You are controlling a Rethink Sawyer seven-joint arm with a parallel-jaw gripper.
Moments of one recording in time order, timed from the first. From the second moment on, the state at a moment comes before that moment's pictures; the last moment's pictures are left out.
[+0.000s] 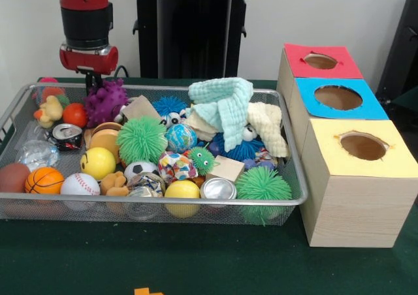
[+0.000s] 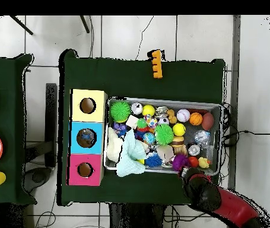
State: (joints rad) arm -0.91 -0.56 0.11 2.00 -0.41 0.03 1.55
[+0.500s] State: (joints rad) arm -0.88 -0.56 0.10 2.00 -0.41 0.03 1.55
